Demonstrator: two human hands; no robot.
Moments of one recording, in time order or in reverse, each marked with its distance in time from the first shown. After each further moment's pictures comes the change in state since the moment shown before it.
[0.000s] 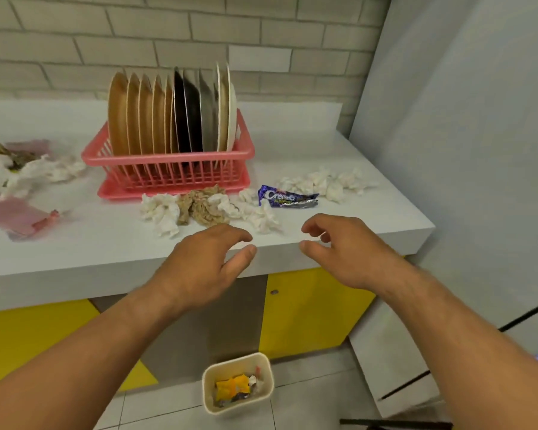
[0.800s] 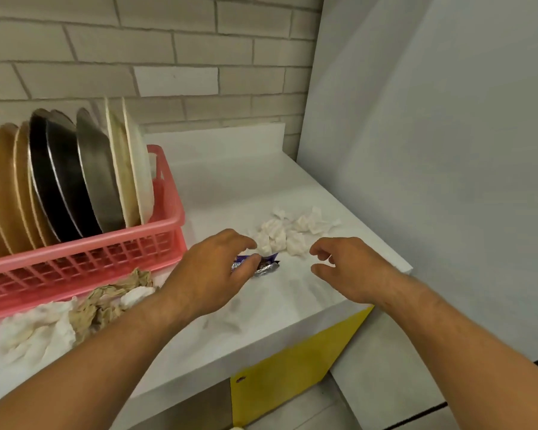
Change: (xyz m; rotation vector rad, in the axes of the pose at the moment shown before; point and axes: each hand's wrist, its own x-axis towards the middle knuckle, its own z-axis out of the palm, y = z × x) left_hand 0.213 -0.010 0.059 -0.014 -0.083 0.204; right_hand 0.125 0.110 -0.043 -0.162 0.021 0.286
